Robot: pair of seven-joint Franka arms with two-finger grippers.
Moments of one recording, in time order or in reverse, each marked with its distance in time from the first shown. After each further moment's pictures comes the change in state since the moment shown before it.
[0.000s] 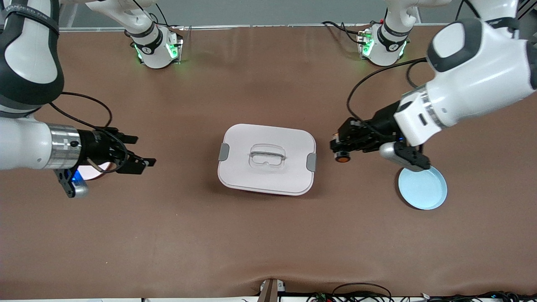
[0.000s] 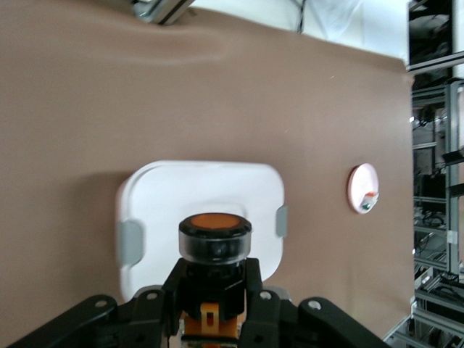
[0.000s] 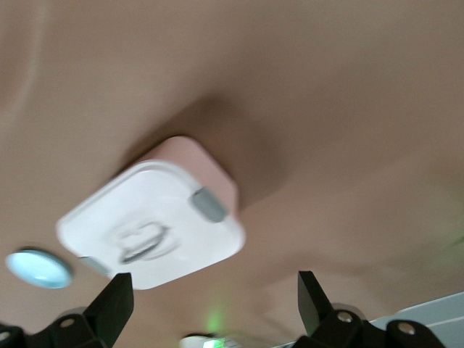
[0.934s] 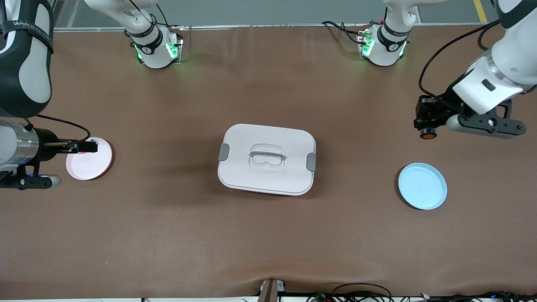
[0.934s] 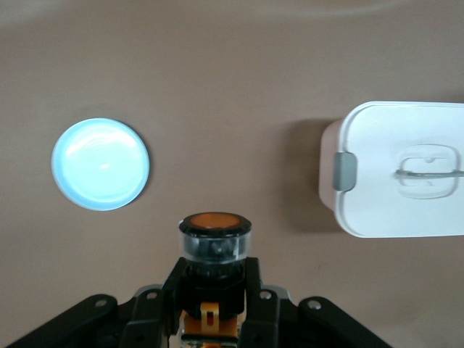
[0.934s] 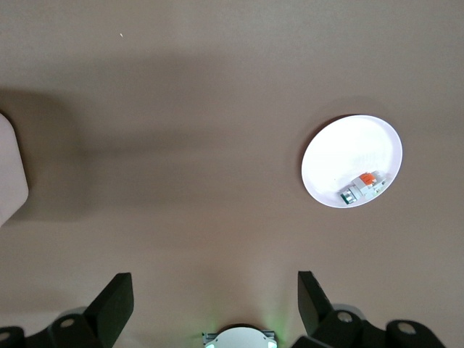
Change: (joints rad) left arm 0.127 -0.158 0.003 -0.001 0.461 -0.314 0.018; right arm -0.065 -0.015 -0.001 0.000 -0.454 -0.075 -0.808
